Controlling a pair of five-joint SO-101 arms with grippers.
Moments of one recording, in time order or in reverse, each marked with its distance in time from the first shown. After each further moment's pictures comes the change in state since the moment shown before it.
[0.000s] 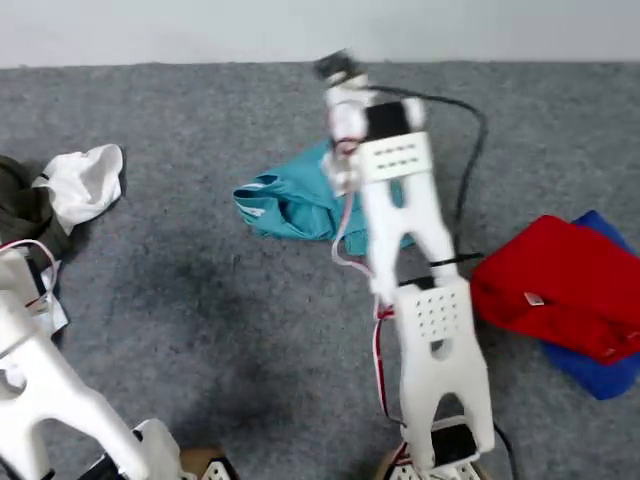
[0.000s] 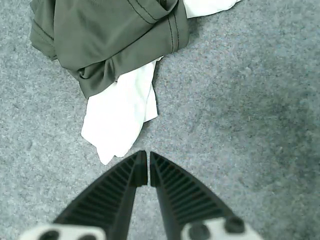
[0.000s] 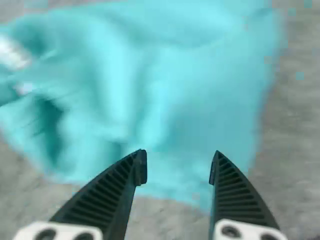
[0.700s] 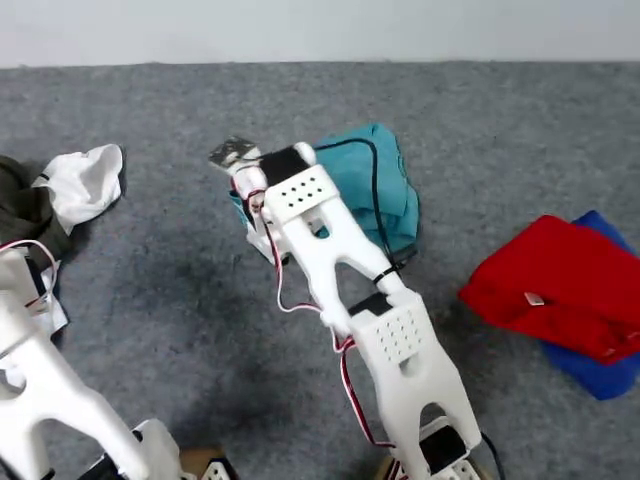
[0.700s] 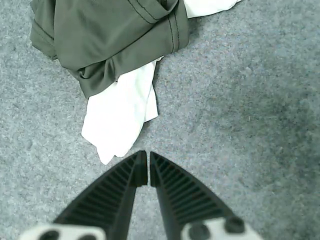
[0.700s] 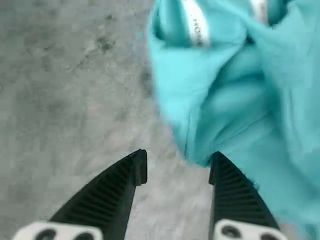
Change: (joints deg) left arm 0.0 0.0 0.0 0.0 0.0; right arm -14.1 0.5 16.1 -4.4 1.0
